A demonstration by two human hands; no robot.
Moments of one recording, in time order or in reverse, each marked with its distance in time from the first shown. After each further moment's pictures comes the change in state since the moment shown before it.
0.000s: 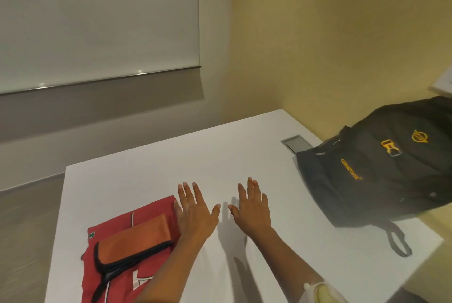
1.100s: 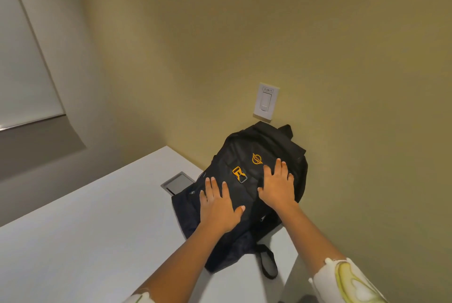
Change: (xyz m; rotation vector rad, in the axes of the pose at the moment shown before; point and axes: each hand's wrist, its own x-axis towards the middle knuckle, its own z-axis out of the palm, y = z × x) left_hand -0.027 0.481 0.005 0.123 -0.109 0.695; right_hand 0.010 0.468 -0.192 -0.133 0.174 0.556
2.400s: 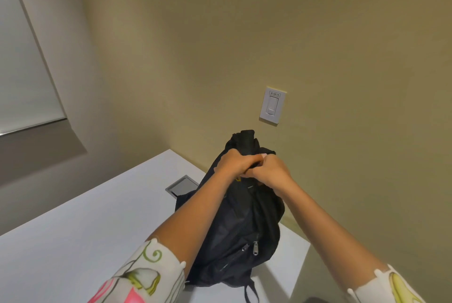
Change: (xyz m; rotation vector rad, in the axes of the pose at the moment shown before) left_hand 0.054 0.014 -0.117 -0.839 -0.092 -0.162; right_hand -0.013 -0.058 -0.099 0.770 -0.190 0.139
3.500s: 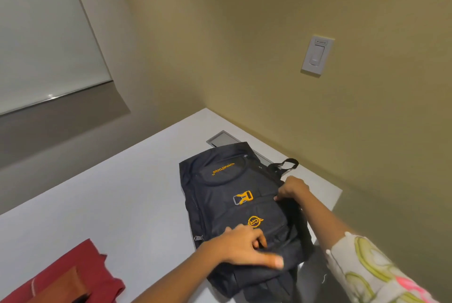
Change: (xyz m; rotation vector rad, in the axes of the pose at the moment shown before) left_hand -0.214 -0.234 0.002 0.591 -0.625 0.165; right_hand -0.066 0.099 0.142 -0.516 -0.328 0.341
